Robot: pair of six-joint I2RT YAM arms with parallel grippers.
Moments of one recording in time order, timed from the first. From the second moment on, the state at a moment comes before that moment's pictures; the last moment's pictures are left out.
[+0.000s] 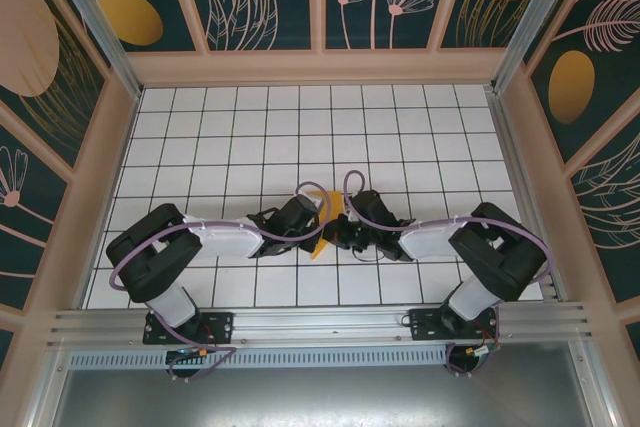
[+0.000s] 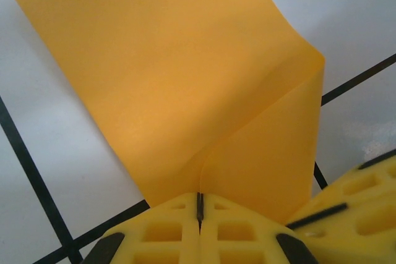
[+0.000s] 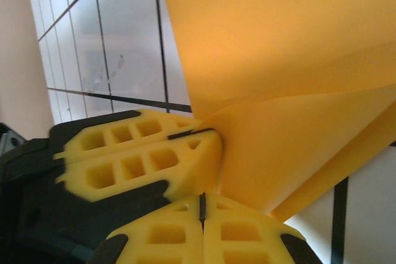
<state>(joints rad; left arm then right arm) -0.91 1.65 0.69 0.03 -0.04 -0.50 0.81 1.58 0.49 0.38 -0.37 1.11</state>
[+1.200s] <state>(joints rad) -0.91 1.67 0.71 0.03 -0.04 -0.50 0.68 1.63 0.46 0.40 -0.42 1.05</state>
